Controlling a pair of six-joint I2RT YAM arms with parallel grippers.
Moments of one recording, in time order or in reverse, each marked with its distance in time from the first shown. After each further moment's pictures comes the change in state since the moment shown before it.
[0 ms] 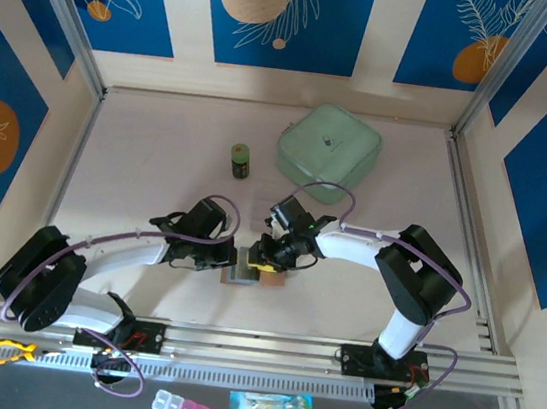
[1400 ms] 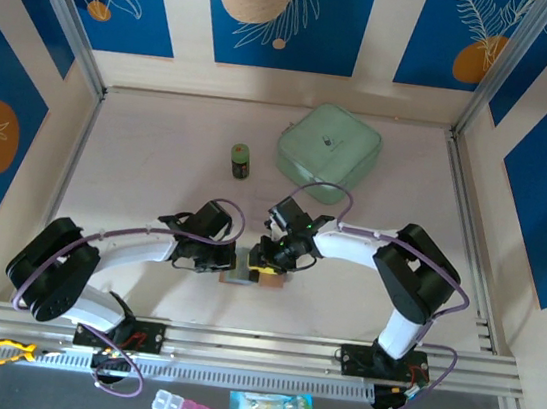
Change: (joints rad) left arm -0.013 0.069 0.032 -0.060 -0.032 0.031; right arm 0.017 0.003 0.014 -0.055 0.023 -0.013
